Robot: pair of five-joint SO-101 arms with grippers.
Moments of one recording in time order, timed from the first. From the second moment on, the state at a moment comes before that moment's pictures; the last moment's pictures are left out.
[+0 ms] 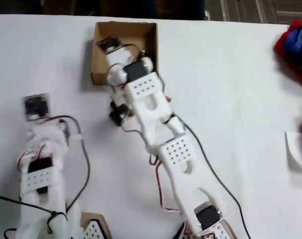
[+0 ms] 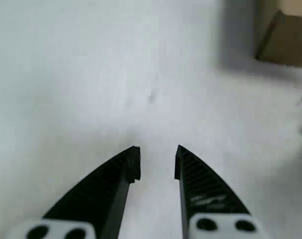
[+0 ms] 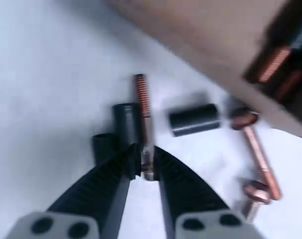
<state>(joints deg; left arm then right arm) -27.9 -46.2 79.0 16.0 2.1 -35.6 64.1 -83.2 100.0 7.3</state>
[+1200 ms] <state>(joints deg) -33.0 -46.2 79.0 15.5 7.1 -39.0 73.4 -81.1 92.7 7.8</state>
